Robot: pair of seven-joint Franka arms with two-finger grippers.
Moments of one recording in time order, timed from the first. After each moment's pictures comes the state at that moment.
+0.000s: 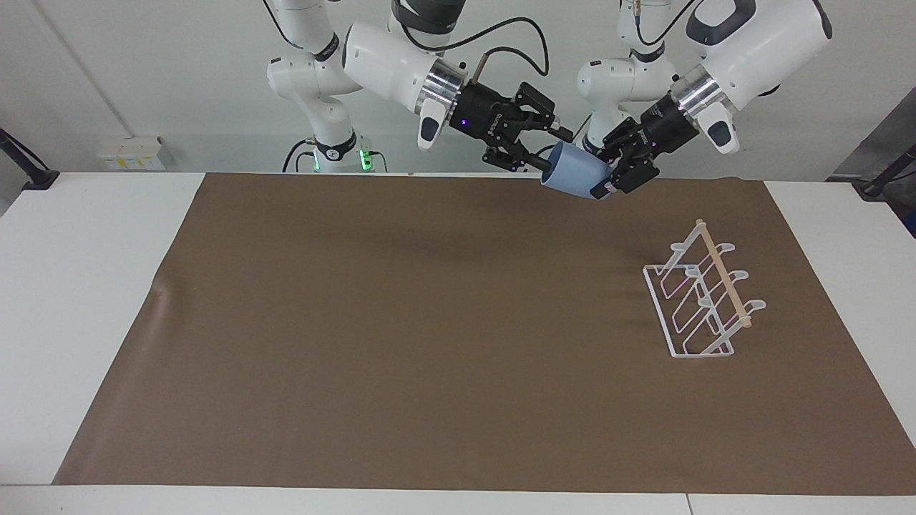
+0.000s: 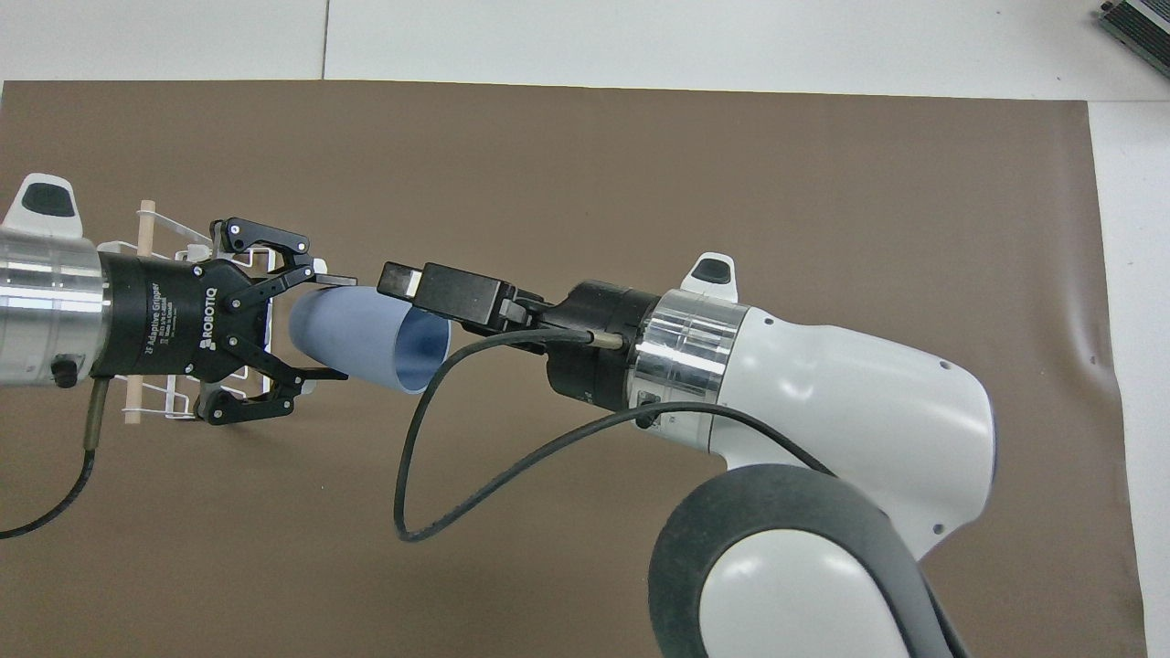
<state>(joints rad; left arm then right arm) -0.04 -0.18 -0.15 -1.89 -0.69 1.82 -1.39 0.16 0.01 0.49 -1.82 1.36 2.58 -0.04</state>
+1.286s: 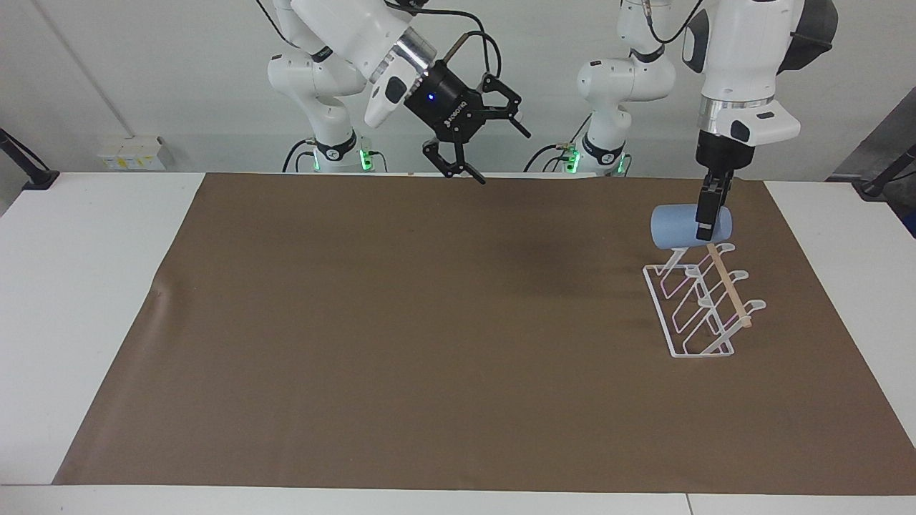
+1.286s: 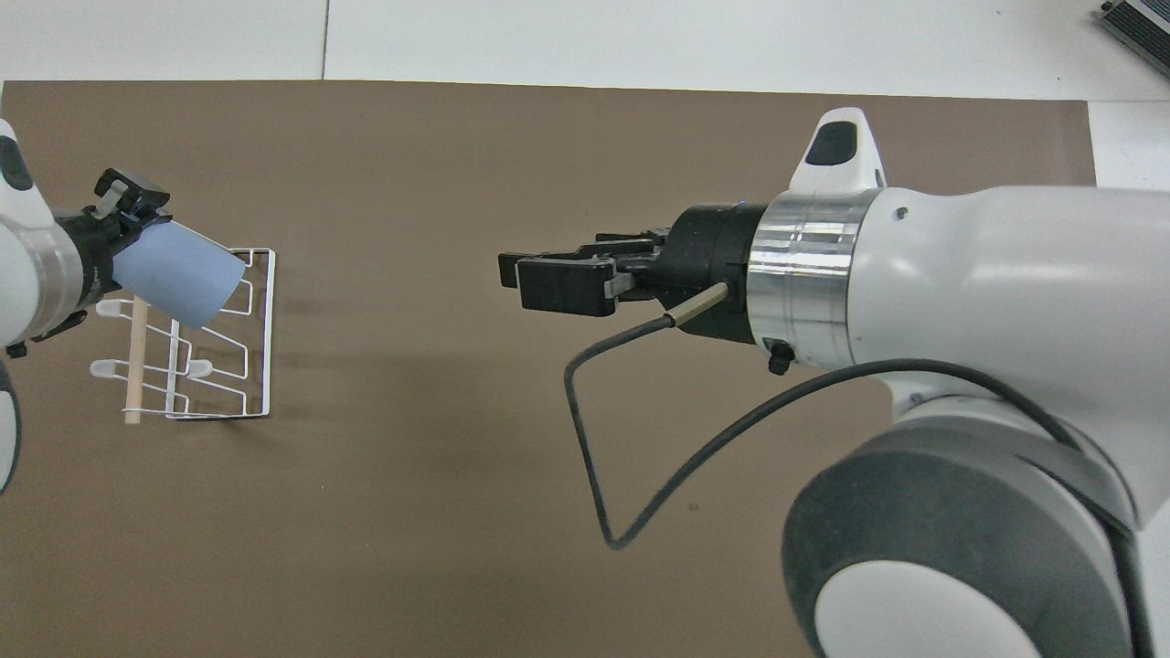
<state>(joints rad) -0.03 -0.15 -0.15 -1.92 0.29 2.11 -1.15 -0.03 0.01 0.49 -1.63 0.68 2.16 -0.05</state>
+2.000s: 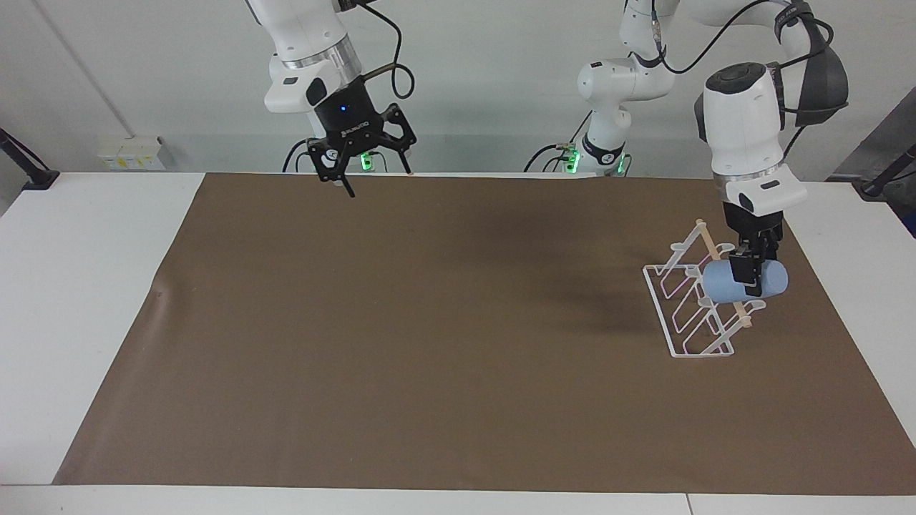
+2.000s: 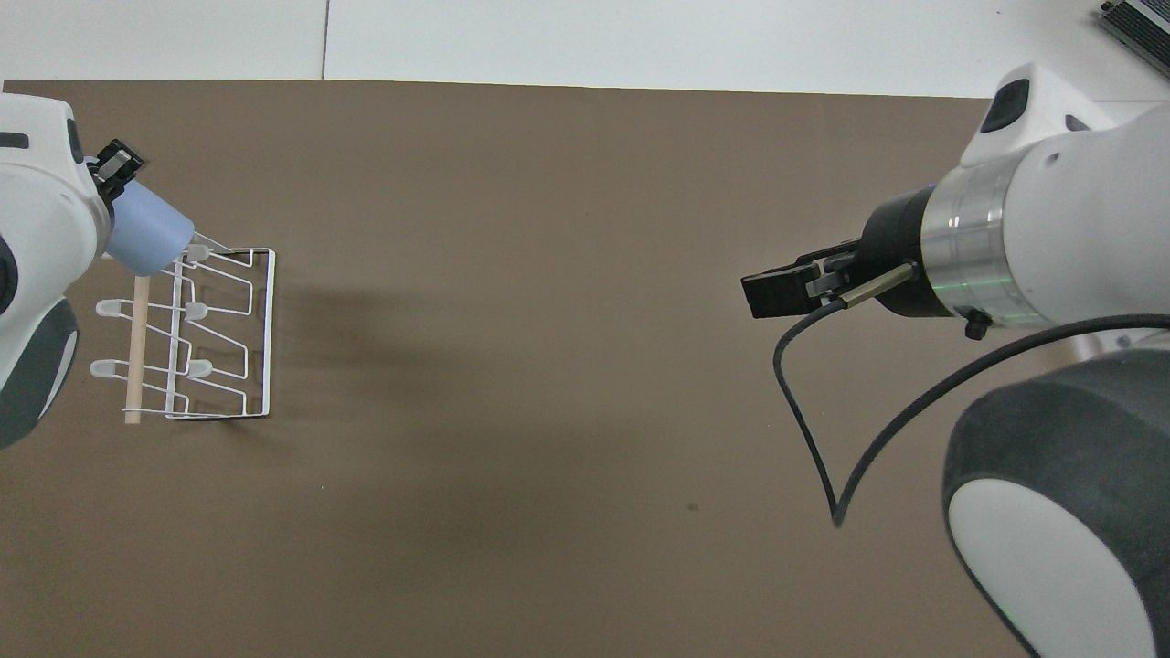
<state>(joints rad) 0.04 0.00 -0.14 -1.92 0.62 2.31 -1.20 -0.18 0.01 0.47 -1.53 0.14 1.74 -0.05</state>
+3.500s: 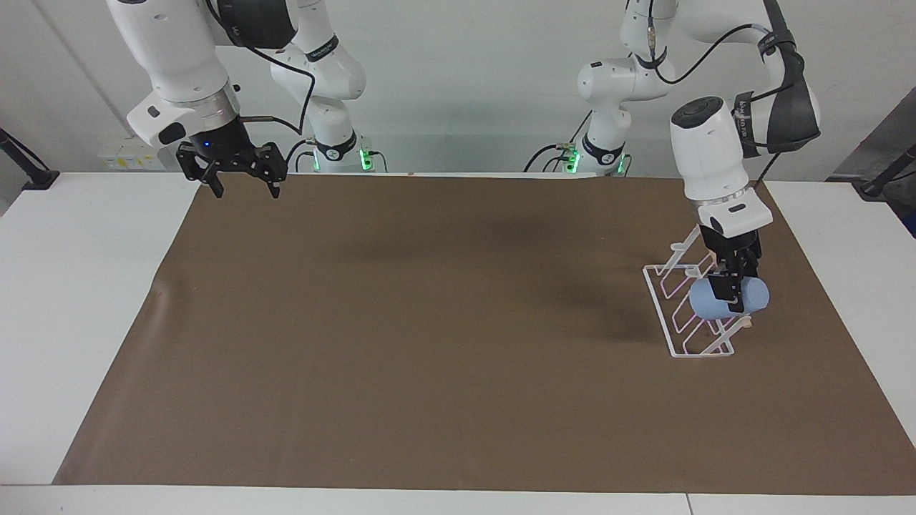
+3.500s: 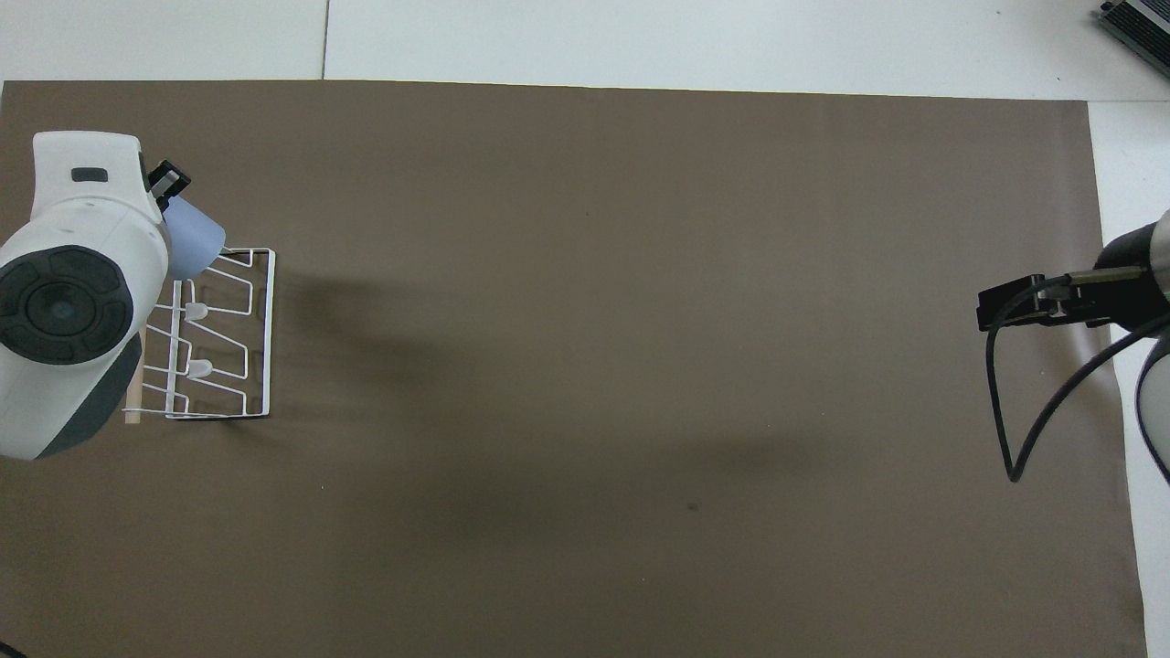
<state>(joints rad) 0.03 0.03 -0.15 -2.01 0.77 2.40 -1.37 -0.27 -0.04 0.29 -1.63 -0.03 1.57 0.01</state>
